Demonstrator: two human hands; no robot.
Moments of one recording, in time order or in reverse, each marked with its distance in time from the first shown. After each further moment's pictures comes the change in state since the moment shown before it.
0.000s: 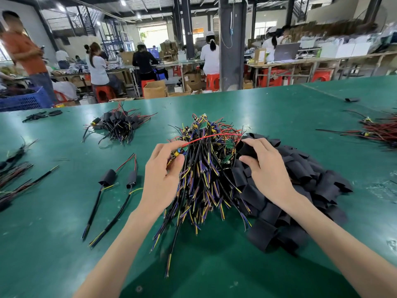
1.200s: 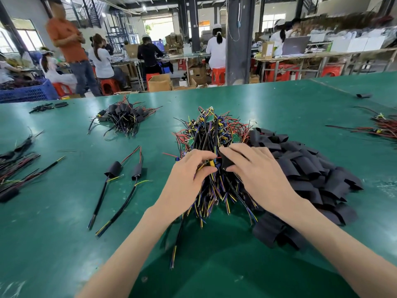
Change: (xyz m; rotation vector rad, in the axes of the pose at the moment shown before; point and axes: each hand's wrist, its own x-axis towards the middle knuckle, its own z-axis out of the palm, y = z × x) left_hand -0.014 -0.003 0.019 0.042 -0.201 0.166; right_hand -0.017 -0.024 0.008 -0.392 -0.005 -0.510
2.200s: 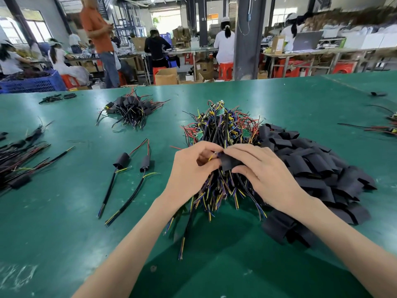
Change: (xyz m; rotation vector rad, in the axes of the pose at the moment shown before) left_hand 0.004 0.005 -0.004 -0.274 0.014 -0.330; right_hand -0.003 -0.005 0.000 0.276 -0.050 -0.012
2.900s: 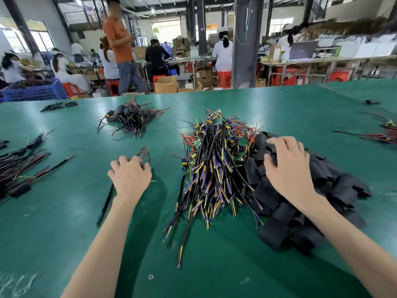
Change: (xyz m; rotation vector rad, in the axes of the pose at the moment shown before) left_hand 0.024 -0.102 -0.087 1.004 0.298 -0.491; right_hand -0.005 0.046 0.002 -0.211 0.162 0.579
